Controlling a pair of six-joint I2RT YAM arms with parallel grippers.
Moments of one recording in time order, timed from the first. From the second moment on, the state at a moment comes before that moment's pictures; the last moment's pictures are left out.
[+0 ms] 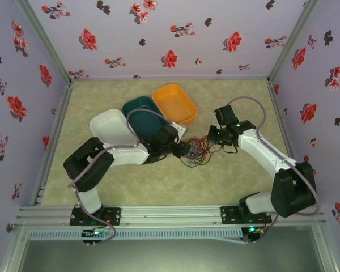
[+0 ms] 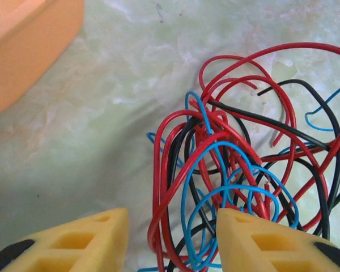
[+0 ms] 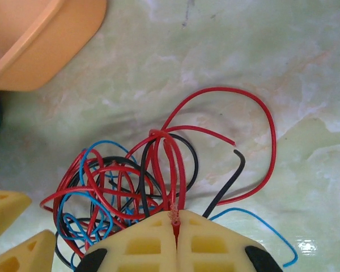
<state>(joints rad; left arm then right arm) -0.92 1.79 0.96 0.17 0.02 -0.34 0.40 1.36 0.97 -0.69 -0.03 0.55</state>
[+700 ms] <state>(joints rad) -0.92 1.89 1.04 0.12 0.03 -0.36 0.48 1.15 1.21 -0.83 -0.05 0.50</state>
